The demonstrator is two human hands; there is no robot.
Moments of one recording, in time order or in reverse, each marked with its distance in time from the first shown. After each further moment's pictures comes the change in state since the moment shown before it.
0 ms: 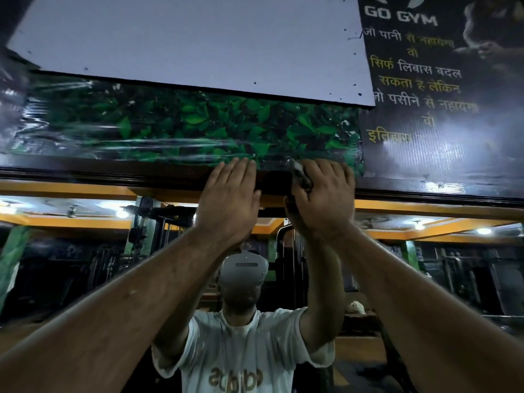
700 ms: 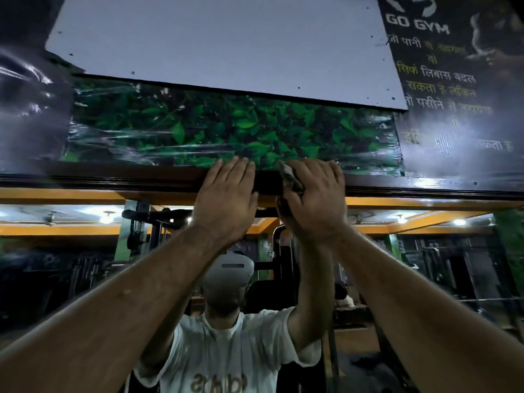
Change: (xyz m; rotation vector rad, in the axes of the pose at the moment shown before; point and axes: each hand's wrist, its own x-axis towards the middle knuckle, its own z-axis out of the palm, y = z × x) left_hand -0.020 -0.127 -0.021 0.011 -0.033 0.092; right_hand -0.001 -0.120 0.045 -0.022 0.041 -0.068
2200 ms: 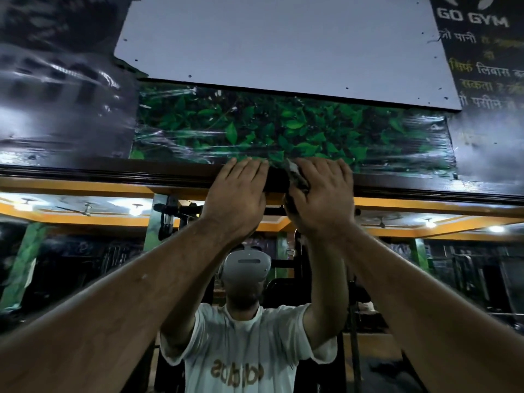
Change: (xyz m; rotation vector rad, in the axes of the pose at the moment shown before) left_hand -0.024 -0.069 -0.018 -0.011 -0.014 0.011; right_hand 0.006 -0.082 0.021 0.007 -0.048 -0.002
